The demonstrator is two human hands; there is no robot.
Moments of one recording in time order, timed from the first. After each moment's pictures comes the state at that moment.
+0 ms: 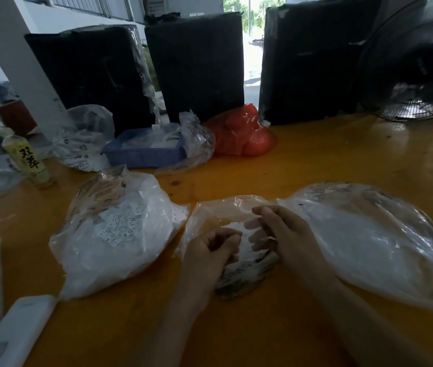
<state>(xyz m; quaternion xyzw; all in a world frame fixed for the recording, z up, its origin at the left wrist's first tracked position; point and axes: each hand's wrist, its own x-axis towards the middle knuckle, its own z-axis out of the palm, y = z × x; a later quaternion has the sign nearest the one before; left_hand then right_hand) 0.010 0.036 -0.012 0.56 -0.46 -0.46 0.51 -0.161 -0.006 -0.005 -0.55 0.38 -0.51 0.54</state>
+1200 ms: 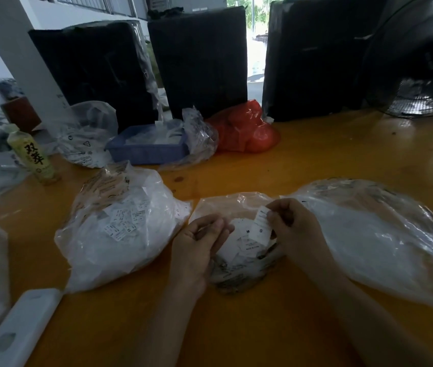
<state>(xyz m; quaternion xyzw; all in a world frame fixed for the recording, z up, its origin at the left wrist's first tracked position) 0.022 0.023 -0.015 0.43 -0.27 -0.55 0.66 -0.165 -0.011 -0.006 -0.61 0.50 -0.49 0.38</state>
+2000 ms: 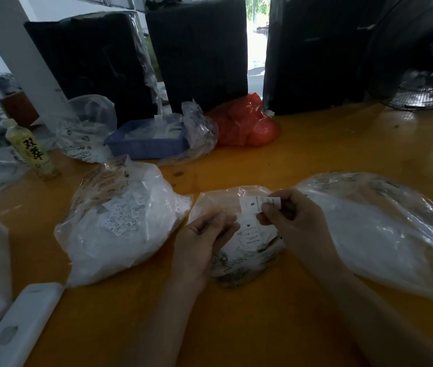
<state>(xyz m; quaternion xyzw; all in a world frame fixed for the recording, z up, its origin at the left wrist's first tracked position) 0.020 0.022 -0.017 0.43 -0.27 -0.58 0.63 -0.165 -0.004 0.000 -0.60 0.45 -0.53 0.40</state>
